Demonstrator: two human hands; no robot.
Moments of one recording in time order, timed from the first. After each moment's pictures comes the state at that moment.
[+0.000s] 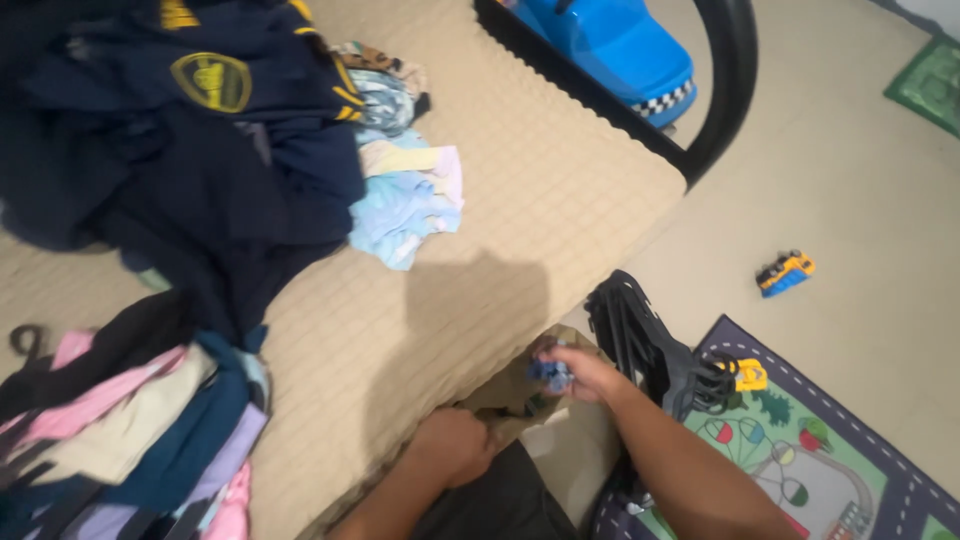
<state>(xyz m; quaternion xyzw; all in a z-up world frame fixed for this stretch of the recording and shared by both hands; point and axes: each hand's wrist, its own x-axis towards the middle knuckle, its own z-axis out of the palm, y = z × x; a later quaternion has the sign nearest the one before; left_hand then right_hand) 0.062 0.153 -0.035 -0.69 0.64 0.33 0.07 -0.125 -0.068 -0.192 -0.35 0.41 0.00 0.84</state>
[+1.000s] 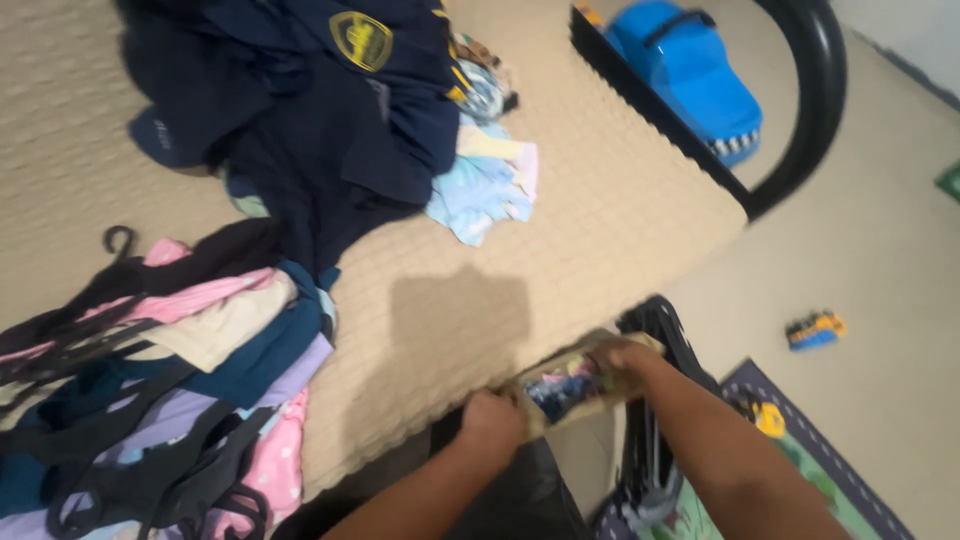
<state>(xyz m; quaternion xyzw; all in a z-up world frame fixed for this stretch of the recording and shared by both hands) 0.027 0.157 -0.120 -0.72 0.65 0.21 0.14 -0.203 -0.101 -0.154 -0.71 0.49 0.34 0.39</state>
